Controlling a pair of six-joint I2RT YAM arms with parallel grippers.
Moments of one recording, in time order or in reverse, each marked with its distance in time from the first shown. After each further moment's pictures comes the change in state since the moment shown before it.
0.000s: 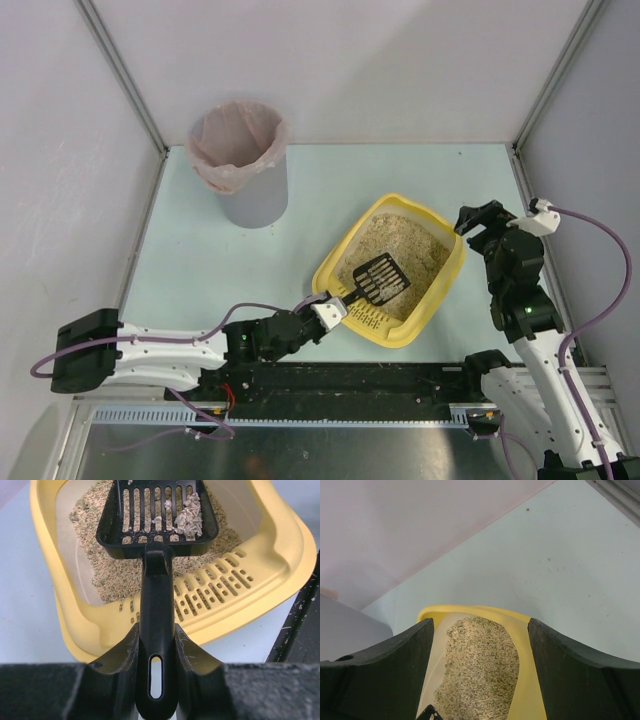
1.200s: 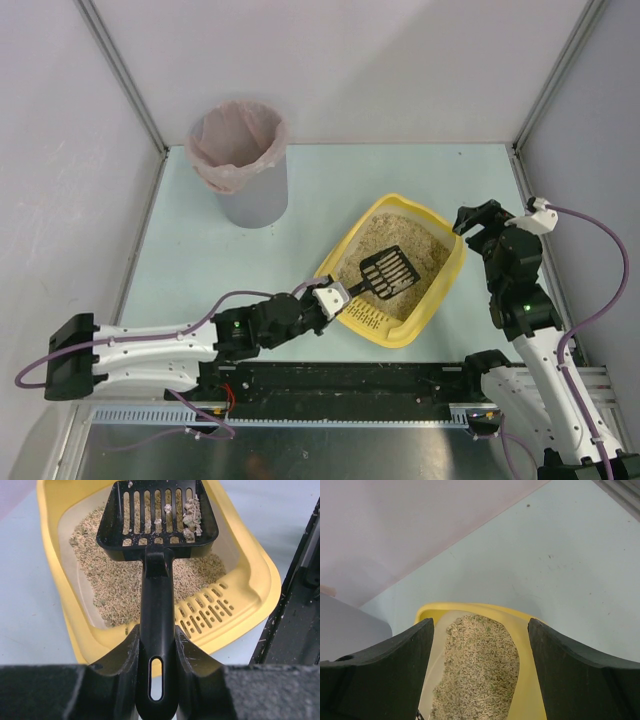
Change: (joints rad) left arm 0.041 -0.069 0.163 -0.231 0.114 -0.025; right arm -0.006 0.021 -0.001 0.001 -0.012 0.002
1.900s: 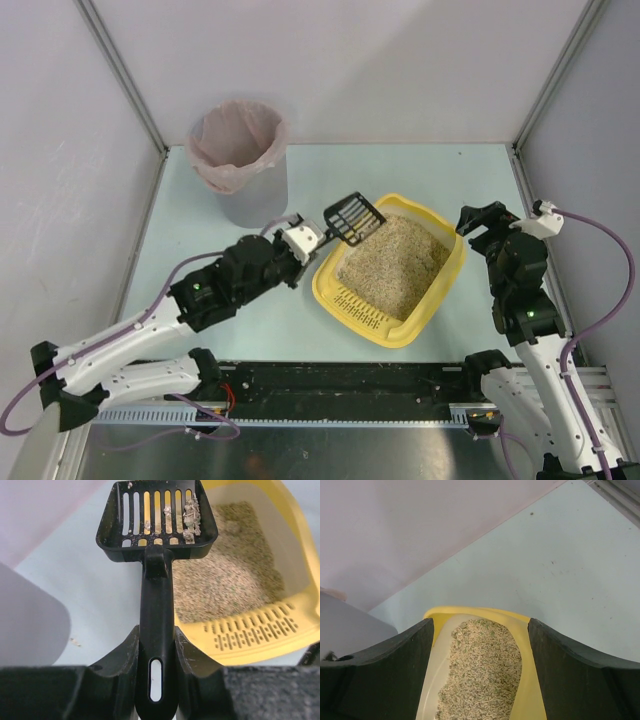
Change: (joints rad) left arm 0.264 -0.066 0.362 -0.480 0.083 0.029; right arm -0.002 -0.043 0.000 -0.001 0.000 0.002
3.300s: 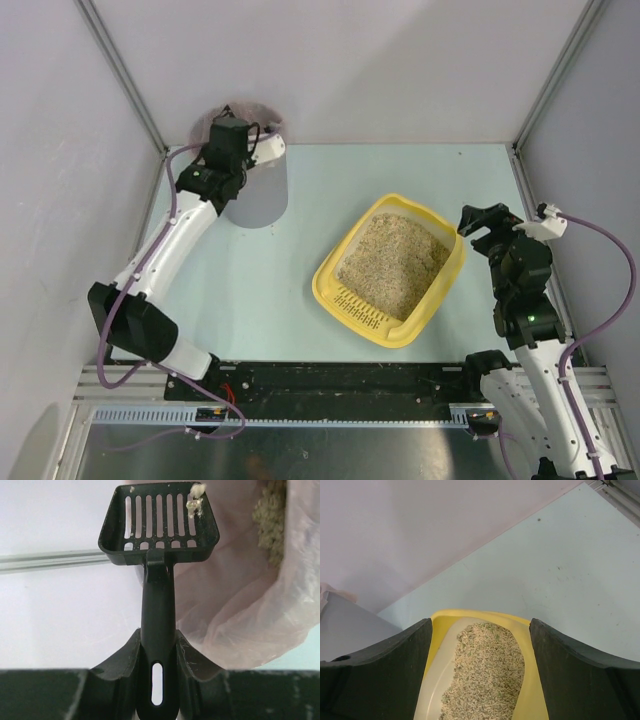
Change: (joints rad) left arm 0.692 0.581 0.694 -0.272 -0.265 0.858; right arm -0.039 -0.024 -0.028 0.039 -0.057 -0.002
